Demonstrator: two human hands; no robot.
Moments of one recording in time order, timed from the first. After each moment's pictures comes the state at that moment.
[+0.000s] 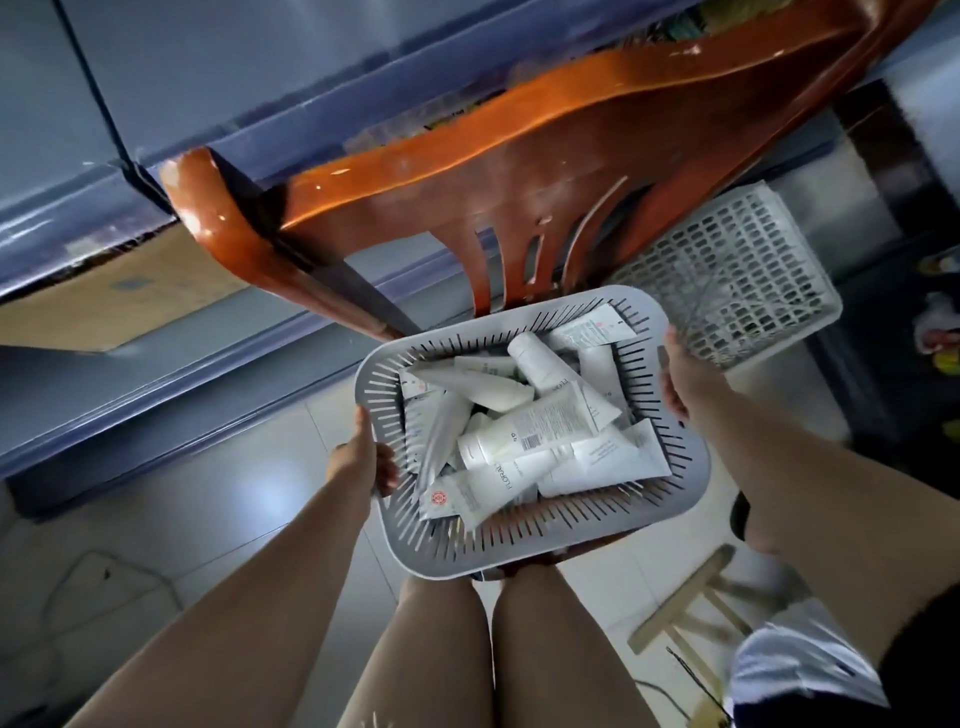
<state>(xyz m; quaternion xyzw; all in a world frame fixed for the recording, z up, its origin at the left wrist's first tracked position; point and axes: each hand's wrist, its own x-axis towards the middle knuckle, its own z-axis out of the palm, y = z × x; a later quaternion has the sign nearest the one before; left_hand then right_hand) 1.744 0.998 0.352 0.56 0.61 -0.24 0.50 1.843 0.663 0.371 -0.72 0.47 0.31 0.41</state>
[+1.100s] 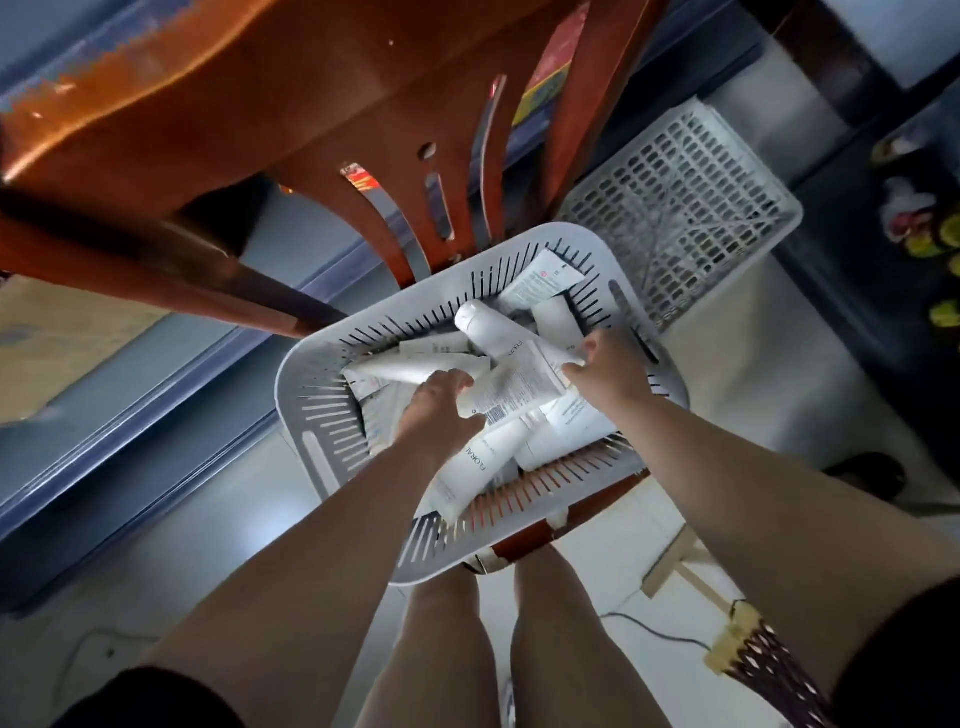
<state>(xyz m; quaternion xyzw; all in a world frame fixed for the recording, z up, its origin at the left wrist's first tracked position) 1.769 0.893 0.336 0.89 0.02 -0.35 0.29 1.784 0.690 0.326 -0.87 0.26 0.28 0.32</state>
